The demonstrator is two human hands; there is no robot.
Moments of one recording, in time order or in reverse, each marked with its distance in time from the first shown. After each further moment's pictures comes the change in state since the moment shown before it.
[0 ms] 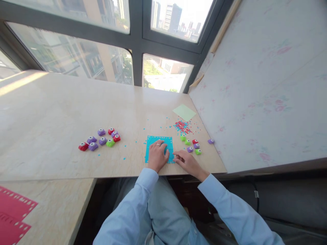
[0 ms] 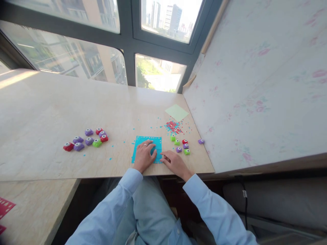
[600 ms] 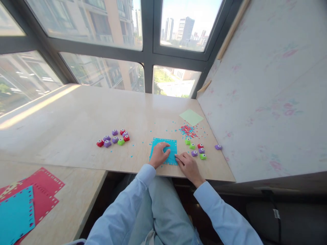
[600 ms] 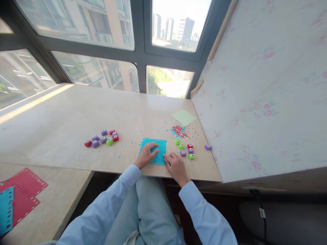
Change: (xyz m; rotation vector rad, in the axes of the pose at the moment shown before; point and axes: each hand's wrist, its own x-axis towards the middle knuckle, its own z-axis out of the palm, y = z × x) left_hand 0.012 -0.012 -0.006 -0.263 -0.017 -0.093; right_hand -0.003 0.006 0.024 -0.265 0.180 -0.066
